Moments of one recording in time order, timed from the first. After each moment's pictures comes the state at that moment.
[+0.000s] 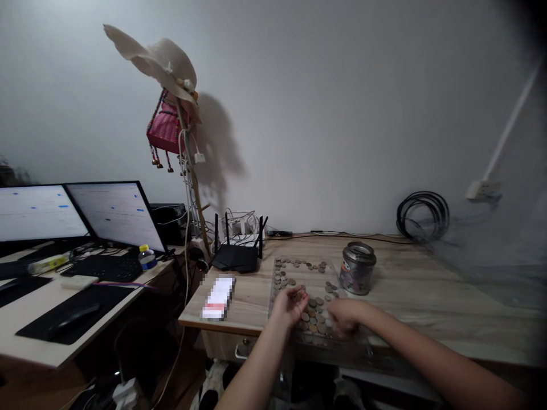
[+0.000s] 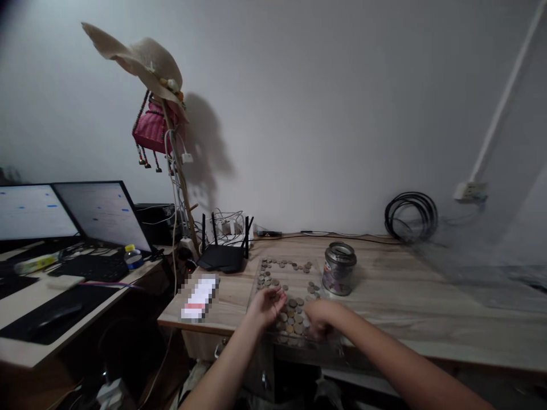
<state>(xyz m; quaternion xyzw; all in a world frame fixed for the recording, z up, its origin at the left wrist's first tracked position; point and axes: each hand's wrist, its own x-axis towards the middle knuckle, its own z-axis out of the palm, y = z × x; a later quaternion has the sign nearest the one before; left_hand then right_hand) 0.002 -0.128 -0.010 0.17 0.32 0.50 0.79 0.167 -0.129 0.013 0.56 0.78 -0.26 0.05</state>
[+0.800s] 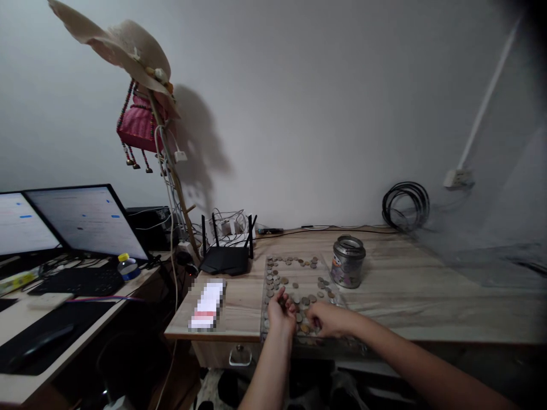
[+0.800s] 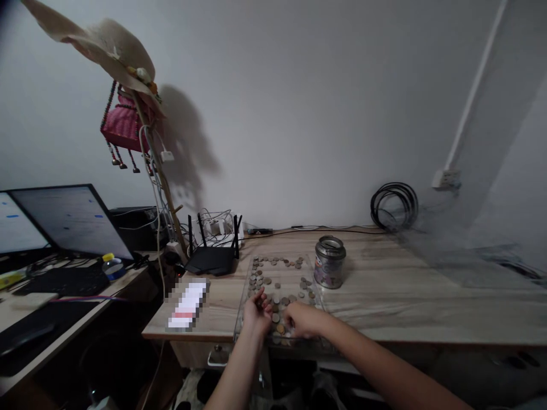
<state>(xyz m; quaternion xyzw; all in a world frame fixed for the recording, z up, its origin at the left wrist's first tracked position) 0.012 -0.132 -0.019 -0.02 0.27 0.61 0.74 0.155 -0.141 -0.014 0.46 0.86 -0.23 0.01</state>
